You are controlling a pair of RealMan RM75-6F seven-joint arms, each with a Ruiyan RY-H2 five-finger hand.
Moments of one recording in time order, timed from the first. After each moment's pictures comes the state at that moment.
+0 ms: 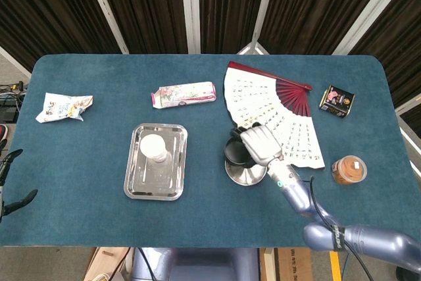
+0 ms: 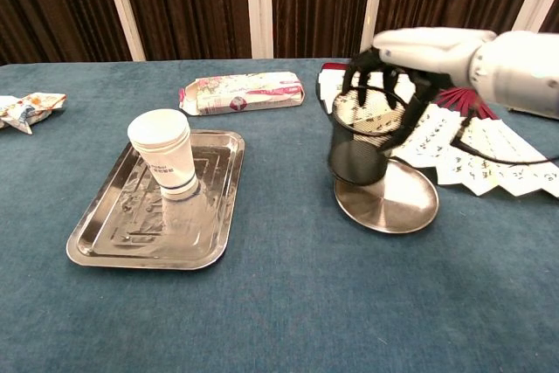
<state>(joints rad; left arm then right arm) -0.03 -1.16 -0.09 -1.63 1.52 1.65 0.05 0.84 -1.42 0.25 -1.66 -0.99 0.90 -0.47</state>
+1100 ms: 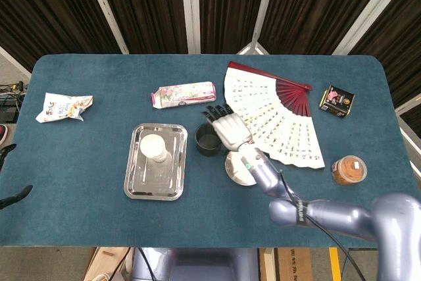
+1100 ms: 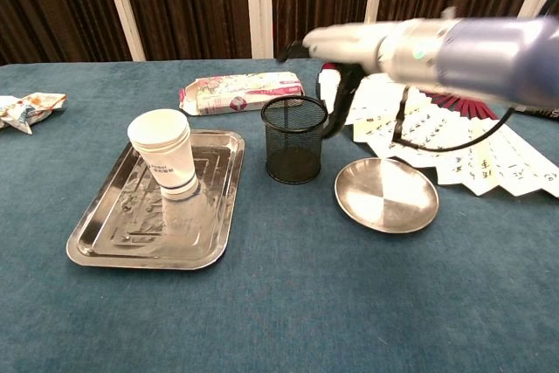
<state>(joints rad) -0.05 -1.14 -0.11 -1.61 1.49 1.60 0.00 1.05 -1.48 0.26 -1.55 -0.73 0.87 -0.58</state>
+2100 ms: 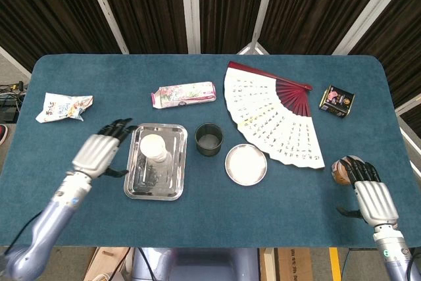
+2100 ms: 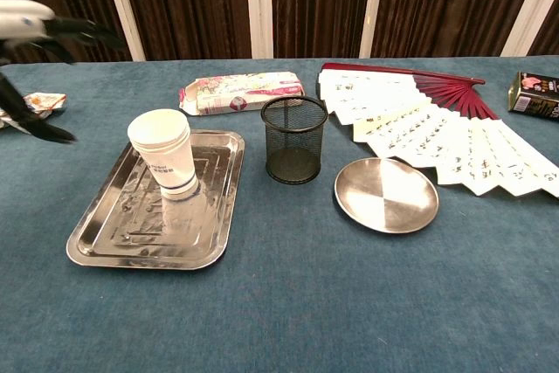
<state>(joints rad) -0.57 -1.19 -0.23 -1.95 1.03 1.00 0.45 0.27 -1.11 -0.12 -1.69 -1.31 1.38 -0.06</state>
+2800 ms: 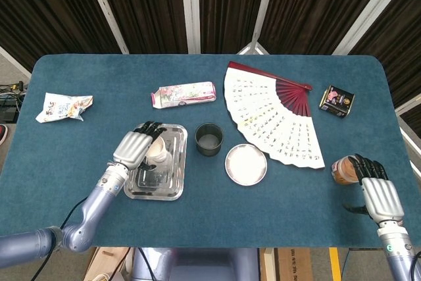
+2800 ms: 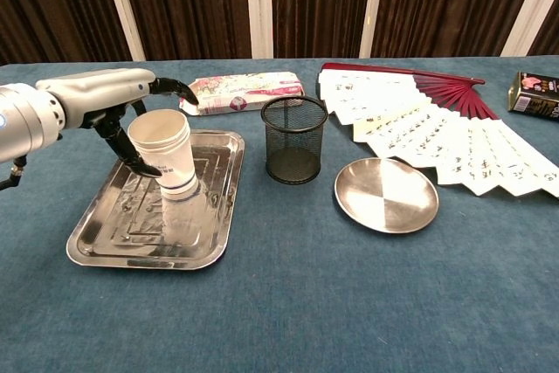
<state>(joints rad) -0.72 -1.52 -0.20 -1.58 1.04 0.99 0.45 0.24 -1.12 -0.04 -1.65 -1.28 1.32 -0.05</state>
